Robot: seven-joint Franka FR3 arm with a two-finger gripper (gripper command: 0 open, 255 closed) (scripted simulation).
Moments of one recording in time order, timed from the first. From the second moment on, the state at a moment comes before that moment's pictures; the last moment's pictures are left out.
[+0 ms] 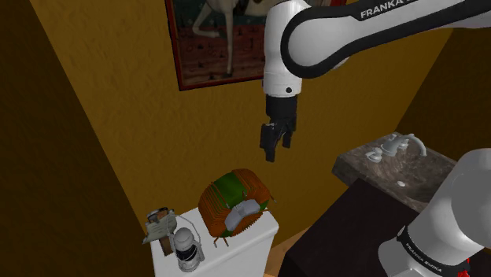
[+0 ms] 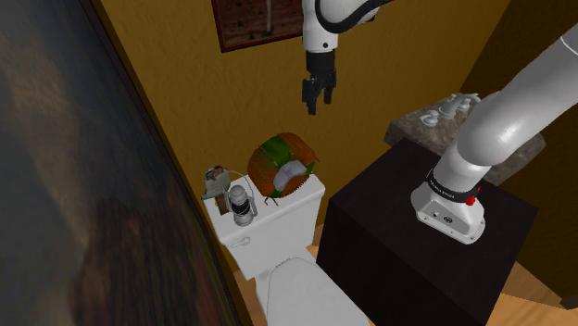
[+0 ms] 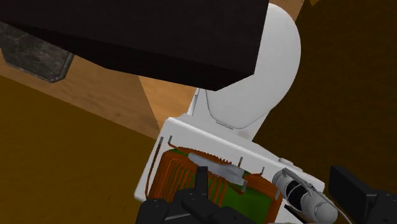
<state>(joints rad) 0.11 -0.27 0.27 -2.30 0.22 1.88 0.06</state>
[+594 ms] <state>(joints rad) 0.17 0.06 0.36 -2.09 0.14 2.01 0.17</state>
